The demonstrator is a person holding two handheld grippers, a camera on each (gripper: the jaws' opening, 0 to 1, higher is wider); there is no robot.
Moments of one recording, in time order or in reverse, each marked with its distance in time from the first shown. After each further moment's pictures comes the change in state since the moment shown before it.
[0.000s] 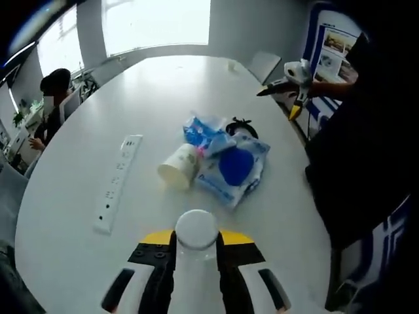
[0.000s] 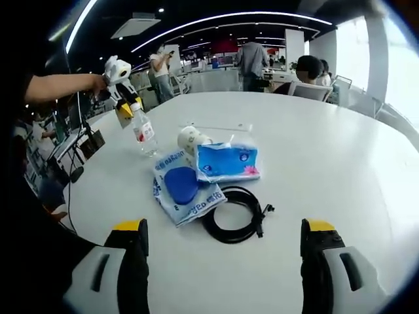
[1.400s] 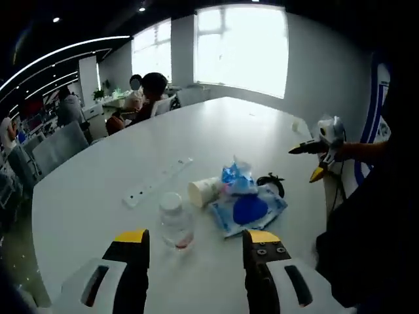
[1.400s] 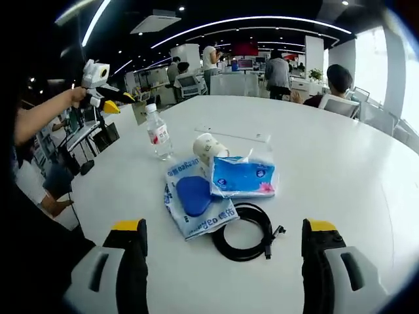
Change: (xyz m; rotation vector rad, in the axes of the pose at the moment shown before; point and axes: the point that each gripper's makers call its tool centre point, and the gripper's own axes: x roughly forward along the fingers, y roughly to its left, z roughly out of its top) left arm -0.065 -0.058 -0.003 -0.415 -0.305 0.403; right arm 0.015 0.014 0.028 -0.090 -0.016 0.097
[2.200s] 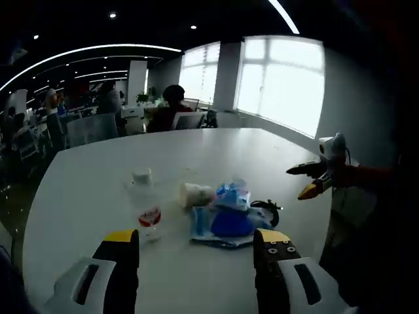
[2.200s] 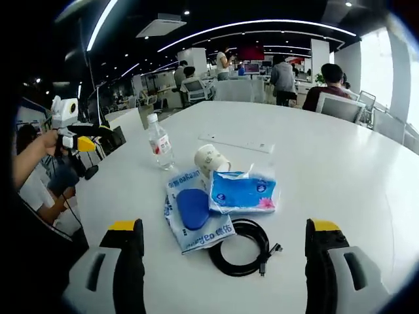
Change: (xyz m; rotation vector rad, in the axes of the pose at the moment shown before) left arm -0.013 -0.083 -0.026 -0.256 -0.153 0.200; right arm 0.006 -0.009 0.026 -0.020 -0.029 0.043
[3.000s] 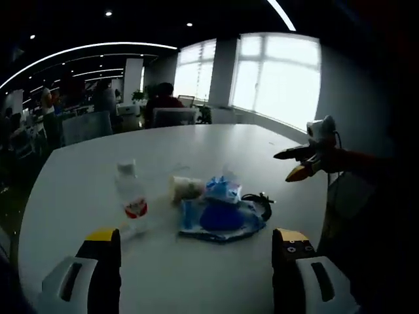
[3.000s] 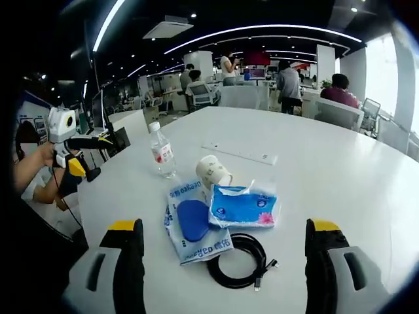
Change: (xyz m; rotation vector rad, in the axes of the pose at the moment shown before) left arm 0.002 -0.028 -0.012 0.027 0.018 -0.032; right arm 0.006 0.000 0.027 -0.034 -0.028 0.031
